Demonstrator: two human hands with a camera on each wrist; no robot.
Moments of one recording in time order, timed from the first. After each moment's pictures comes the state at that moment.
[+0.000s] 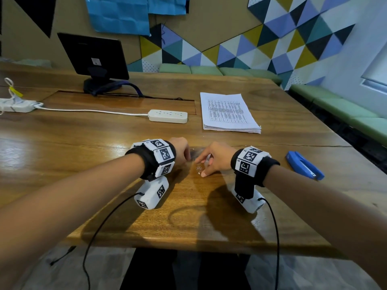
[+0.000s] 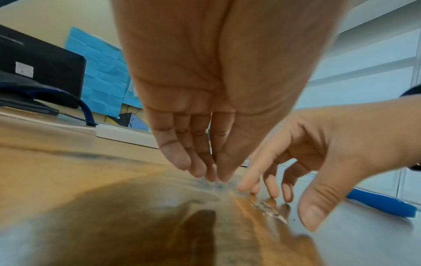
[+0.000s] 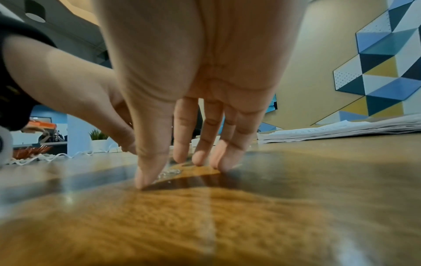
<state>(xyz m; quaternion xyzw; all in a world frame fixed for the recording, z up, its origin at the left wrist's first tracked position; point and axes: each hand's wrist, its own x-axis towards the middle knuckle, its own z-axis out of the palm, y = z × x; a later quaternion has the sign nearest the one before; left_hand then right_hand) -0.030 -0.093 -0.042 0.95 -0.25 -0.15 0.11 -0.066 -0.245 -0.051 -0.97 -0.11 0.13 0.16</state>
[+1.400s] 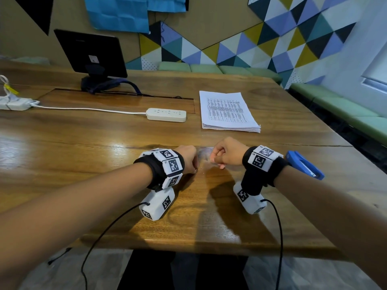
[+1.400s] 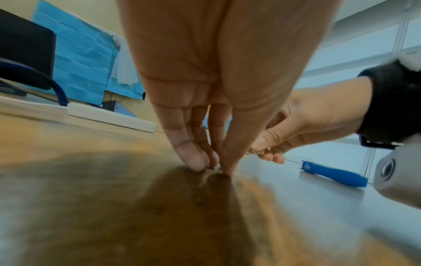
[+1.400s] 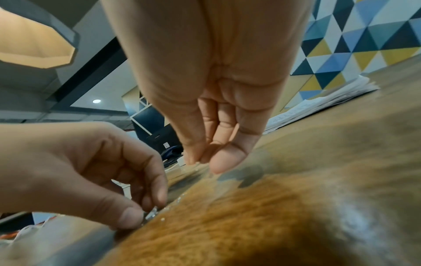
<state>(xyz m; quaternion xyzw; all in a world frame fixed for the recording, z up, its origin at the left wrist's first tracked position) -0.041 -0.111 -0.060 0.94 -0.28 -0.15 0.12 -0.061 -0.278 -0.058 -0.94 0.00 0.11 0.31</state>
